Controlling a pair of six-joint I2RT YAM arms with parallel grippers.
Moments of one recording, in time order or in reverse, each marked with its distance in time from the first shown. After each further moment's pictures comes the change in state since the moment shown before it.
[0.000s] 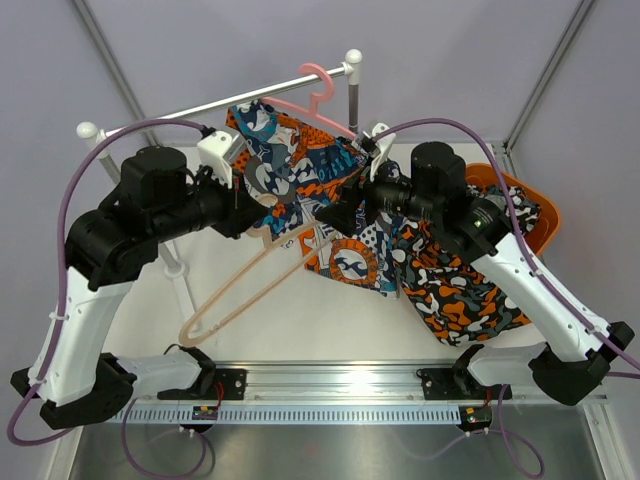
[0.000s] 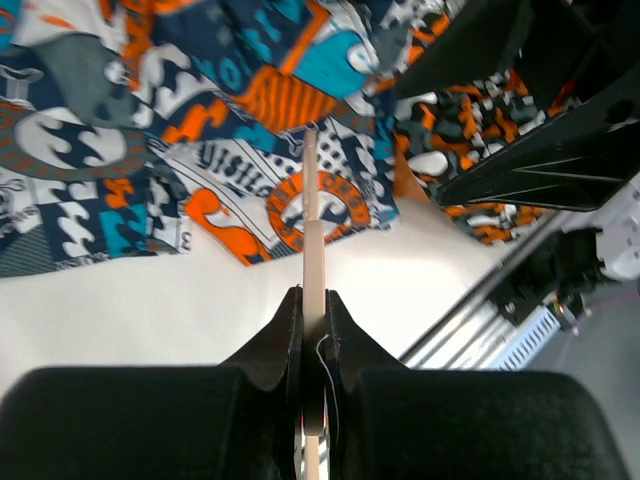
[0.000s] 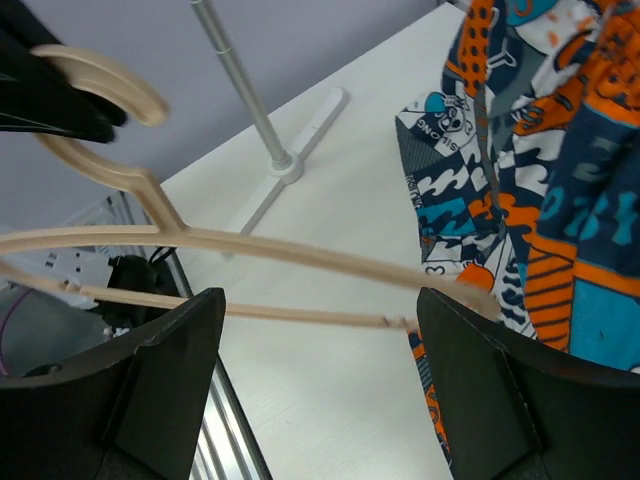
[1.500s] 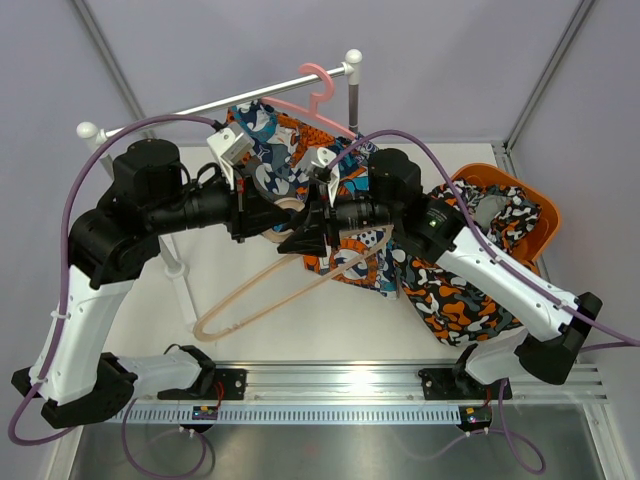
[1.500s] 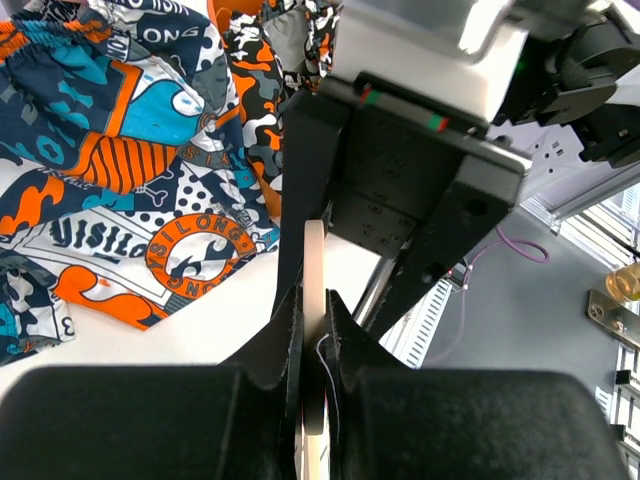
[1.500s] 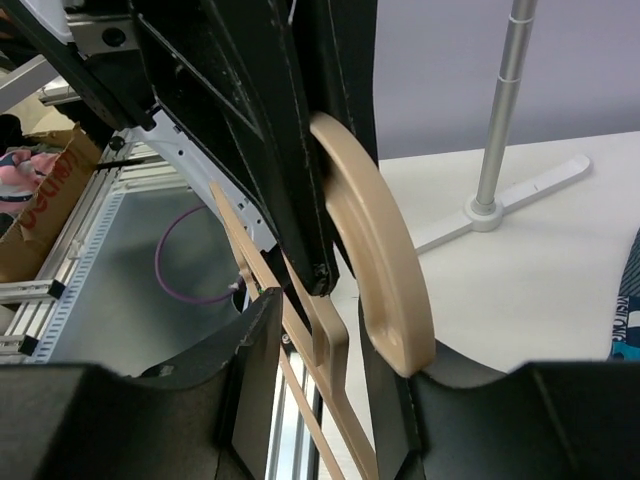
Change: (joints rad) left arm 0.006 0.007 -0.021 0.134 0.374 -0.002; right arm 0.162 0.126 0.024 0.206 -0.412 -0.046
